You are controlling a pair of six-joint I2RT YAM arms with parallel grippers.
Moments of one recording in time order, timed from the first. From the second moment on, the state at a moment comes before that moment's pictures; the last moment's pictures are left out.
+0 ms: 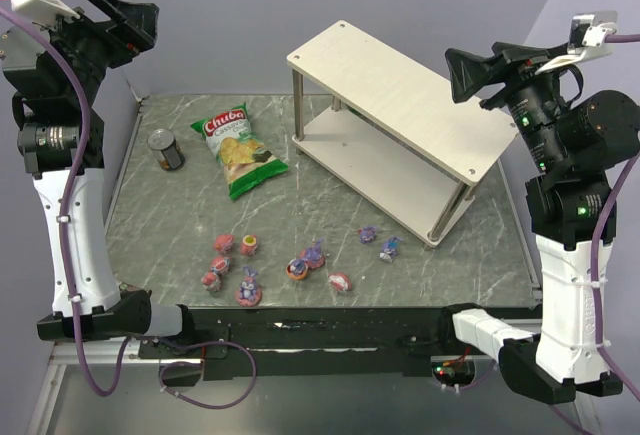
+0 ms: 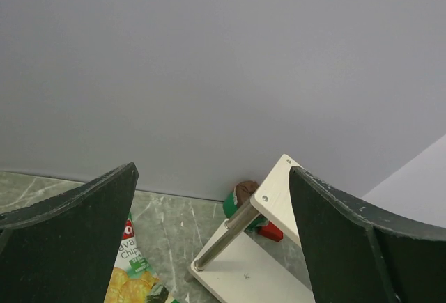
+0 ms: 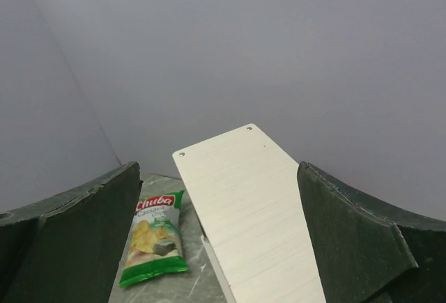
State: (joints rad) left arm 0.13 1.36 1.98 -0.41 0.25 -0.55; right arm 0.11 1.08 1.79 -0.38 -0.22 0.25
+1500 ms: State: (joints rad) left arm 0.15 1.30 1.50 -0.31 0.36 -0.71; right arm 1.08 1.46 1.28 -0.55 -0.07 -0.08
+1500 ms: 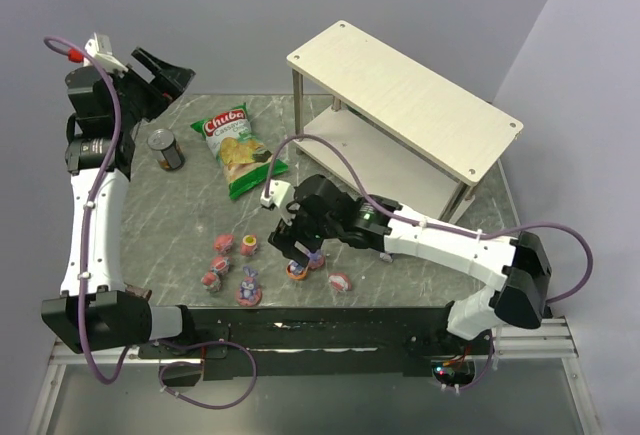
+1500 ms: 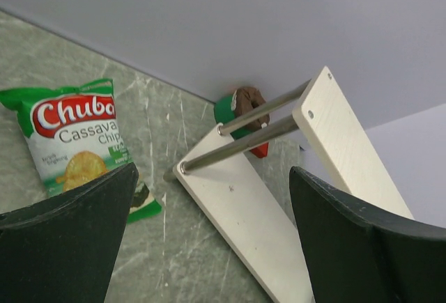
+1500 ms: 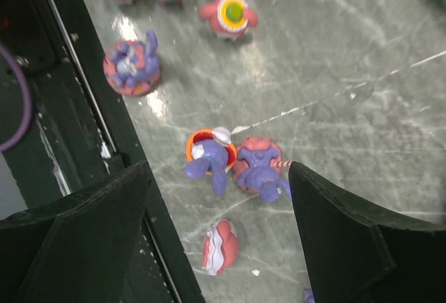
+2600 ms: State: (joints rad) left arm 0.15 1.30 1.43 -0.29 0.43 -0.74; right arm 1.10 1.63 1.20 -0.56 -0.07 -0.12
